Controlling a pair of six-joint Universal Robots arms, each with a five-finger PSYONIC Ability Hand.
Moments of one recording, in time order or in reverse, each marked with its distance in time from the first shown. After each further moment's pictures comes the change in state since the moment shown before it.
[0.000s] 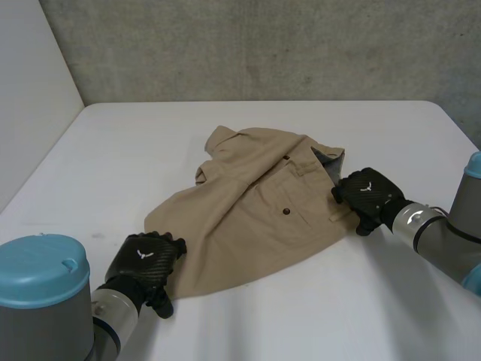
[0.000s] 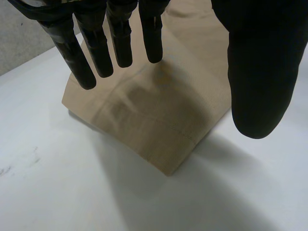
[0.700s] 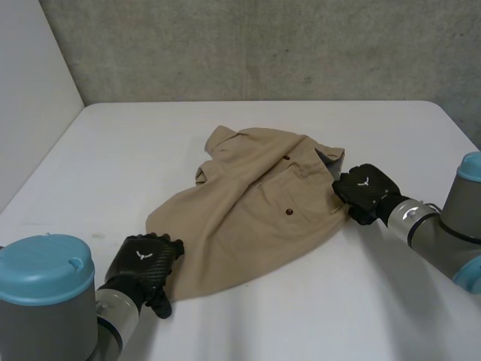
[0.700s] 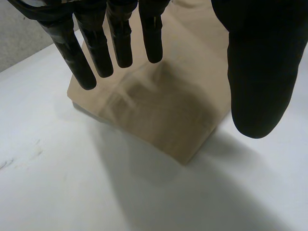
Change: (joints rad) left arm 0.000 -0.026 0.006 0.008 -0.020 0.000; right arm 0.012 0.037 -0.034 -0.059 0.002 0.062; left_hand 0.002 0.004 0.002 0.006 0.006; right_hand 0.422 0.570 0.568 0.580 0.551
